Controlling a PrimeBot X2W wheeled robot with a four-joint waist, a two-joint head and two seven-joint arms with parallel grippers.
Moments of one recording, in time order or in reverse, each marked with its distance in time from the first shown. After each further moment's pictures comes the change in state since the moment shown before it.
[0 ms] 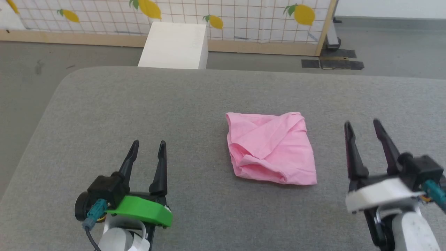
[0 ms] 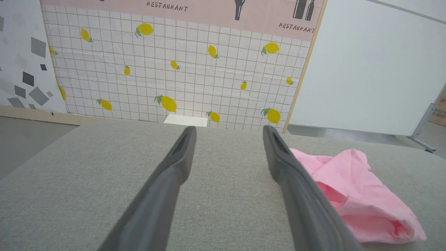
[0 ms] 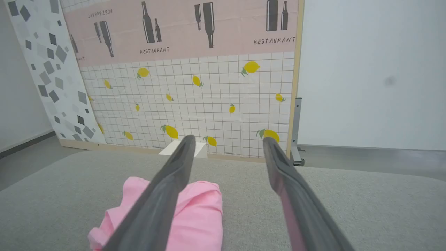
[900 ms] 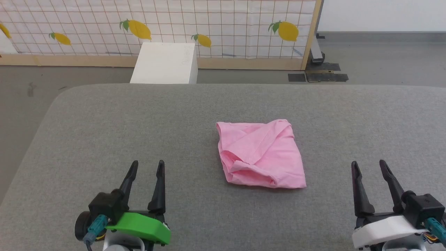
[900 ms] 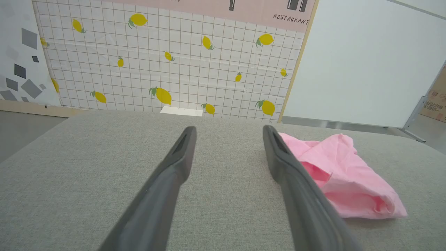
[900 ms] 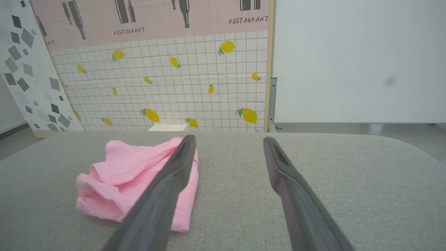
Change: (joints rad) left arm 0.074 0.000 0.010 0.019 -0.003 0.000 0.000; right arm 0.181 0.001 -0.036 -0.003 -0.017 0.000 -0.042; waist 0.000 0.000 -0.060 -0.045
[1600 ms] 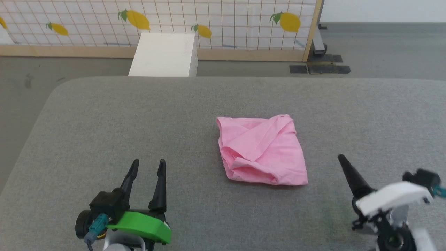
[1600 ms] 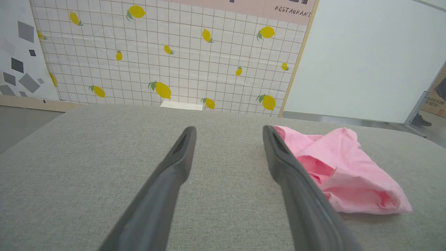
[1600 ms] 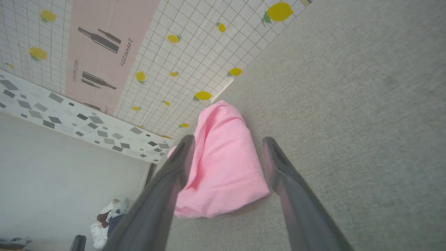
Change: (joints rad) left arm -0.002 0.000 -0.004 -0.004 0.003 0.000 0.000; right arm -0.160 0.004 -0.024 0.201 0.823 0.000 0.407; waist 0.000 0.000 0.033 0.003
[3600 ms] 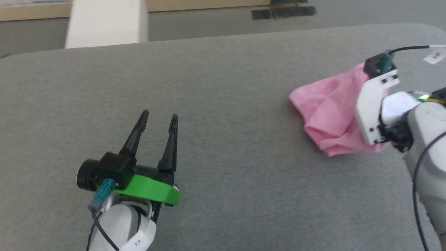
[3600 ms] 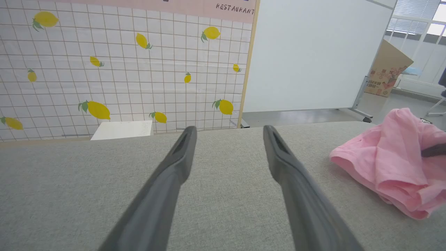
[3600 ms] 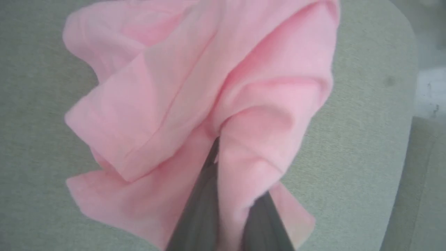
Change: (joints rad) left arm -0.163 0.024 -0.072 -0.077 0.045 0.000 0.000; right arm -0.626 -0.276 0.347 0.254 -0.733 0.000 0.708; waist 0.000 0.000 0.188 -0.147
